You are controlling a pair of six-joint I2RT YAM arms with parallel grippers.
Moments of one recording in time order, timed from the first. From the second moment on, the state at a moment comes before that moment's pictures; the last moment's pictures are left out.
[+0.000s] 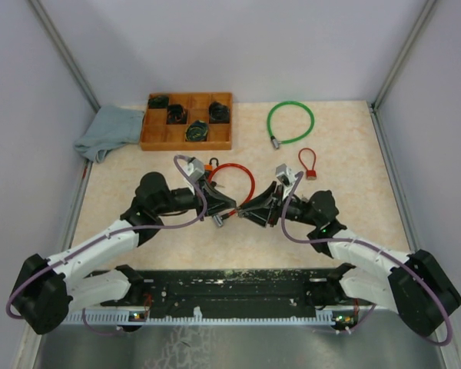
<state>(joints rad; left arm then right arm) -0.68 1.07 0.60 0.50 0.71 -0.34 0.61 1.05 0.33 0.90 -0.74 0.53</state>
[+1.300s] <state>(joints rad) -0.69 1.08 0.63 0.25 0.42 -0.48 0.58 1.01 0.31 0.79 -0.67 0.51</state>
